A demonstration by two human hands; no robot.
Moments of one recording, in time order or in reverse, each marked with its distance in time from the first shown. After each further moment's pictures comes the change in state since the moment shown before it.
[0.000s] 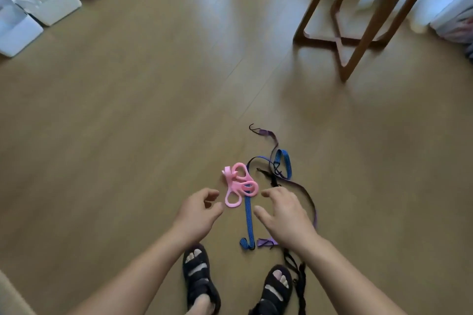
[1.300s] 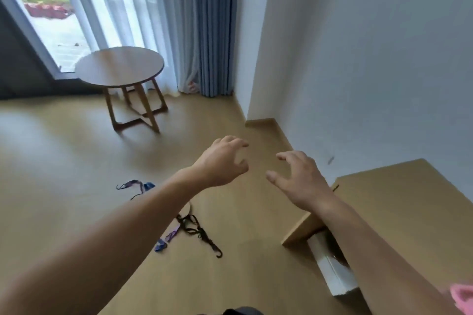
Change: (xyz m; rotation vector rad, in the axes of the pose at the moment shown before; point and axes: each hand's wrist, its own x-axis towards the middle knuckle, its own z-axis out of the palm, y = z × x) left_hand -0.615 0.123 0.104 0.737 -0.354 1.369; right_hand -0.758 -0.044 -0.074 0.090 0.907 0.483
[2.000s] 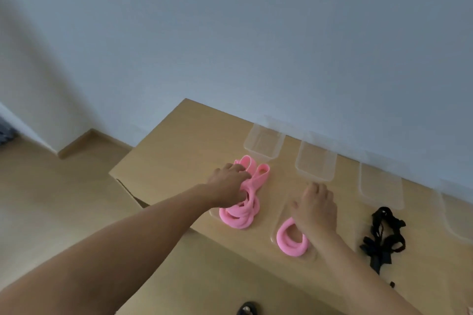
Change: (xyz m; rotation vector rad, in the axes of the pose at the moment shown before) left_hand 0.020 0.443 0.362 0.470 -0.653 0.870; right_hand -0.355 0.417 -0.092 -0.295 0.387 1.210
